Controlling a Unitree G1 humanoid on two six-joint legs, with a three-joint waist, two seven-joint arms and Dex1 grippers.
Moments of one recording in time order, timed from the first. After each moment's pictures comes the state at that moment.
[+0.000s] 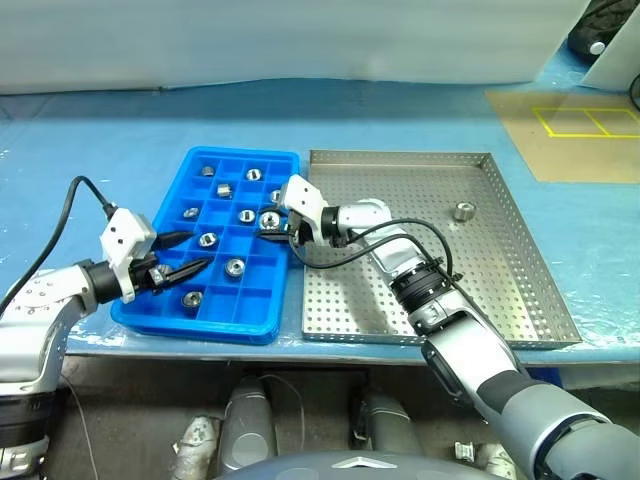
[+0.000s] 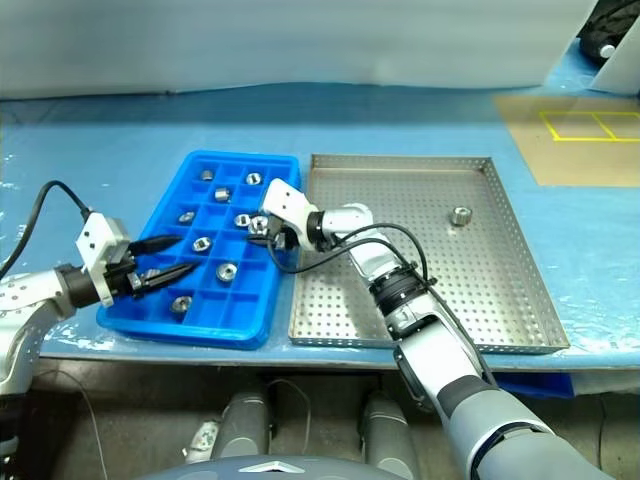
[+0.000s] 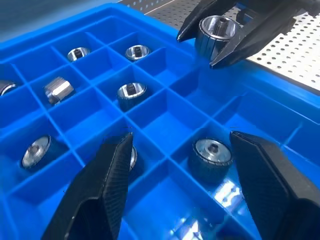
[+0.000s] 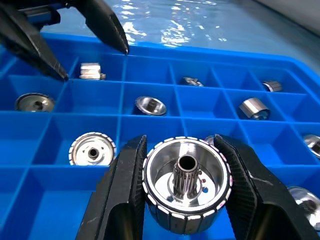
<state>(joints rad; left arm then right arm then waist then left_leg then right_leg) -0.02 0.75 0.31 -0.24 -0.45 0.41 -0.97 -0.88 -0.10 0.34 0.57 0.01 0.06 0.97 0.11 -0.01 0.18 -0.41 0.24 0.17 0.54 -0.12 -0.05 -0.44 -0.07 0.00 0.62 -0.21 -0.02</state>
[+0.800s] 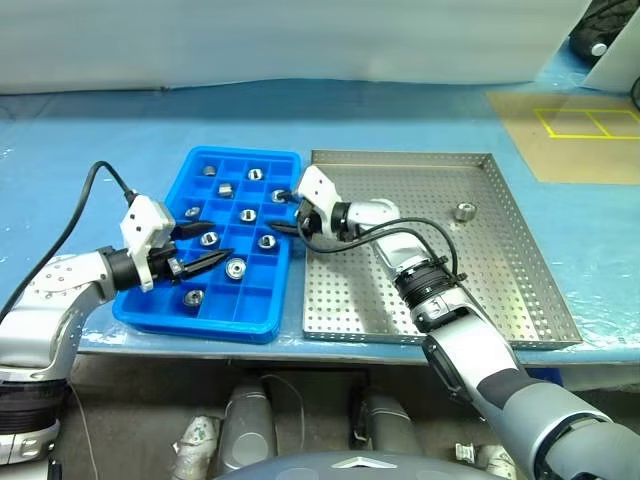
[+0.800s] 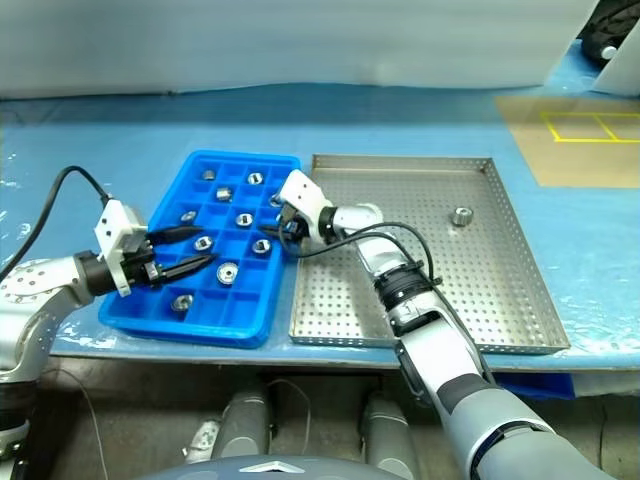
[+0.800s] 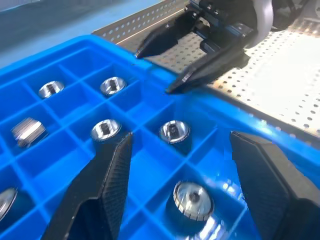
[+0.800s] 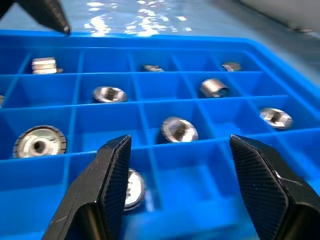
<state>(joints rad) -0.18 0.74 0.19 -0.22 -0.49 0.44 -0.97 -0.89 -0.11 0.24 0.62 0.00 0.05 0.84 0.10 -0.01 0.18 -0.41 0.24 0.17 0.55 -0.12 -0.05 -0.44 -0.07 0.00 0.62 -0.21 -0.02</state>
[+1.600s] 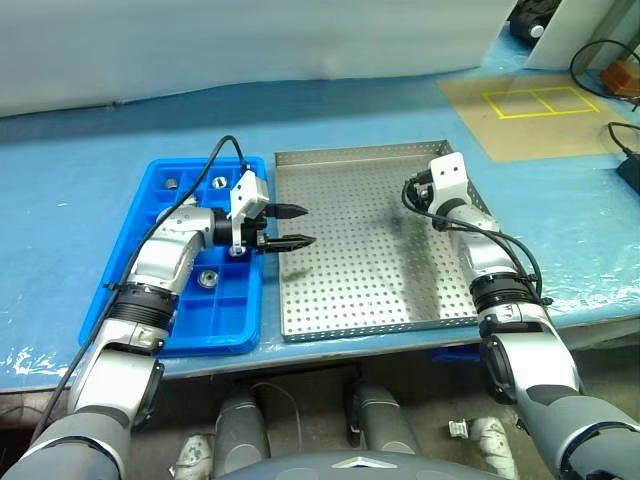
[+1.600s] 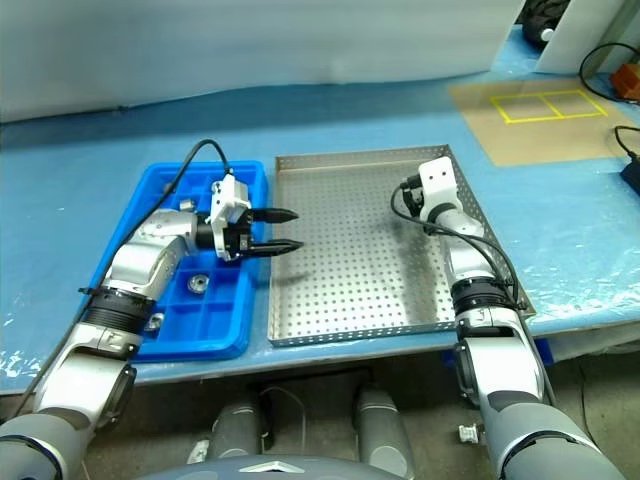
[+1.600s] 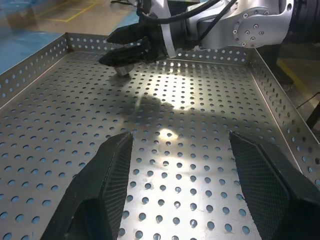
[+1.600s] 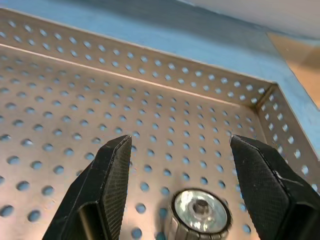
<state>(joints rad) -0.66 0.45 -0.12 0.31 -0.34 0.20 -1.24 -0.77 -0.36 -0.07 0.75 -0.03 0.09 0.23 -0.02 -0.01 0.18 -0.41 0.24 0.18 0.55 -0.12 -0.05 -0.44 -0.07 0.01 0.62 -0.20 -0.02</state>
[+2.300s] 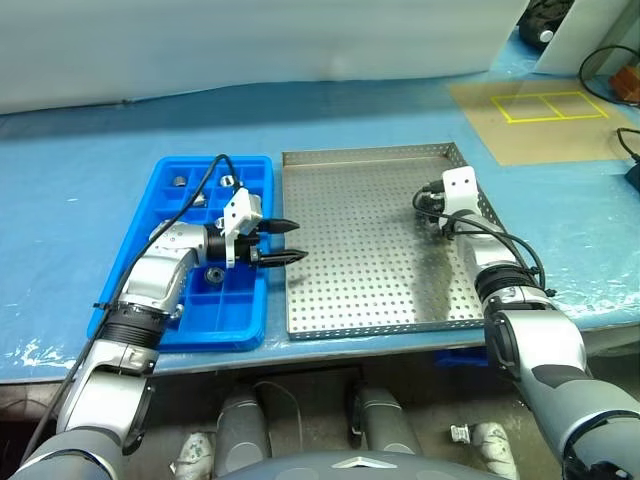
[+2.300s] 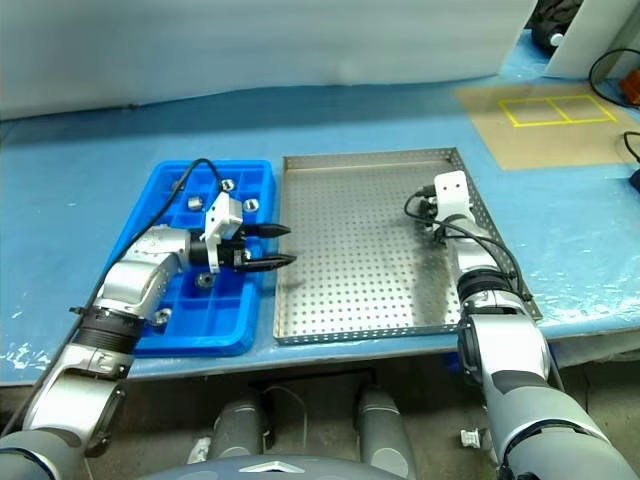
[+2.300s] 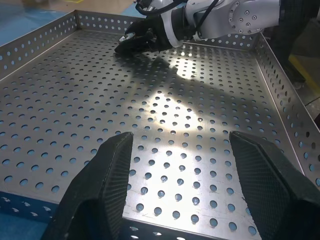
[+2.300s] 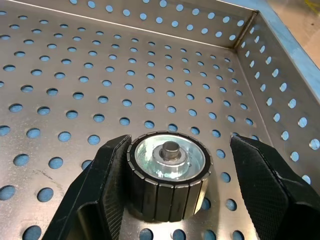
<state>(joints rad) -0.55 0.47 -0.11 0.23 -0.33 0.21 -1.21 -0.89 -0.40 -0.10 1.13 -0.03 -0.02 0.14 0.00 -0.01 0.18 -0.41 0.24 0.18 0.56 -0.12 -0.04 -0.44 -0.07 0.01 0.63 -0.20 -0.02</state>
